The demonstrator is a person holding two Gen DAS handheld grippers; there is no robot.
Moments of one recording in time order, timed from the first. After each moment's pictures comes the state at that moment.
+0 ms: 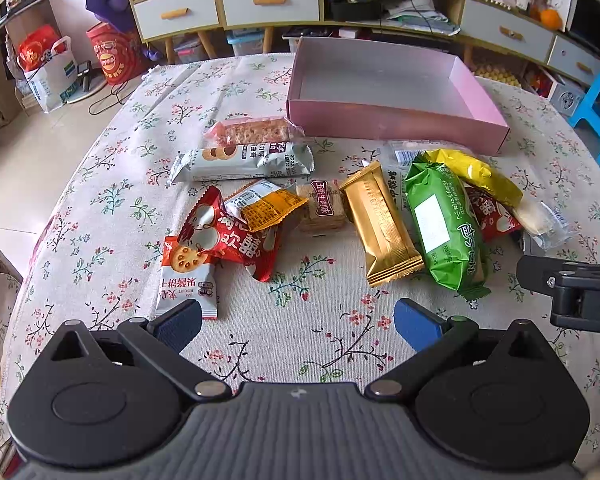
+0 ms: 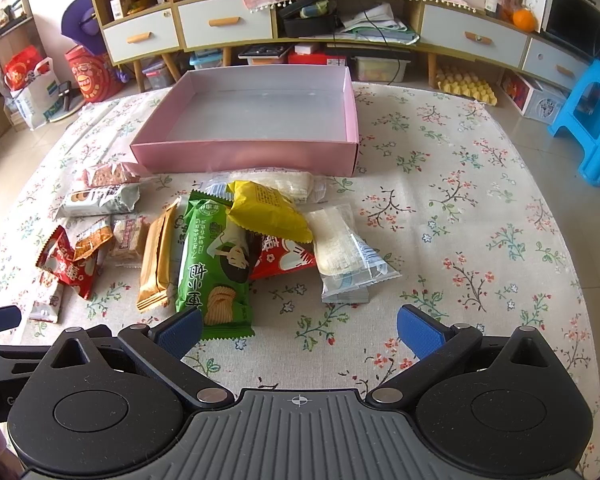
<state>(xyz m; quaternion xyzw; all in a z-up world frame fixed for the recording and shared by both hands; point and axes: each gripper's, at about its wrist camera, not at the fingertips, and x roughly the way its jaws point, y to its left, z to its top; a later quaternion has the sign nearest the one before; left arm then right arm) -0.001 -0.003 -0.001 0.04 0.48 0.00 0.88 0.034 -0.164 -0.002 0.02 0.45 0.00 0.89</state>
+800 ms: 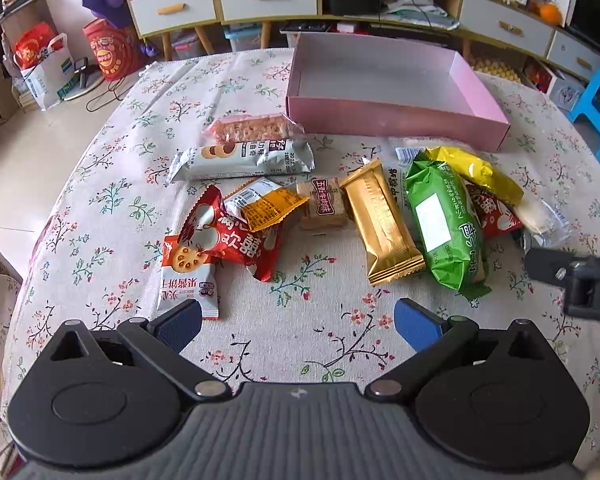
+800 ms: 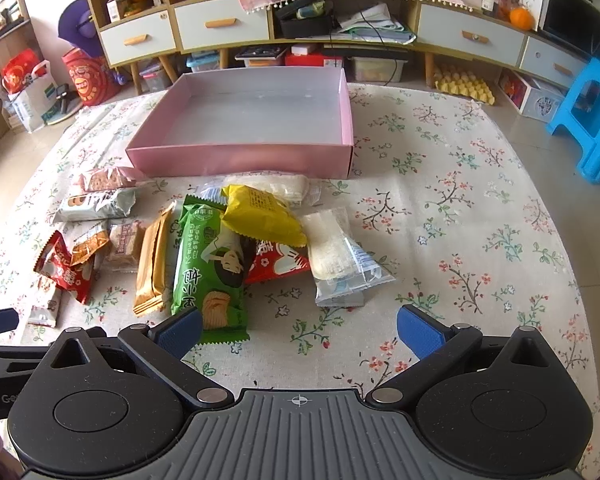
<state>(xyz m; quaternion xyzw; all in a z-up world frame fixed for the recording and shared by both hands) 0.006 0.000 -0.001 0.04 0.49 -0.01 0.87 0.037 -0.170 0.004 0.02 0.45 0.00 0.89</state>
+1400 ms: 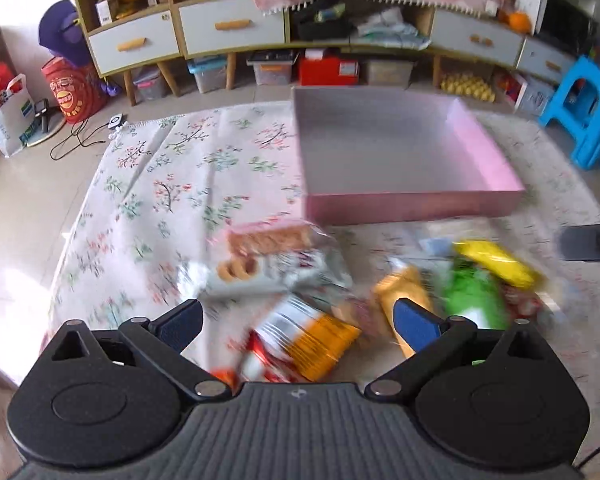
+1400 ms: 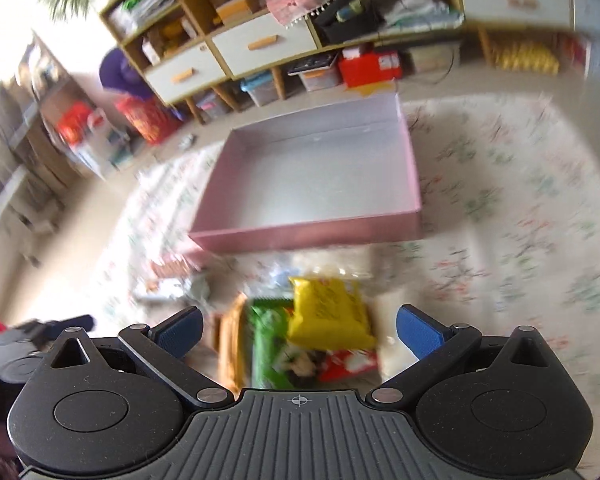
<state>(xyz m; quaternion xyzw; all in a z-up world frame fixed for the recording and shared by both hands) 0.099 0.040 0.022 0.07 0.47 -0.08 0.88 0.121 -0.209 0.021 0.20 0.46 0.13 0.85</state>
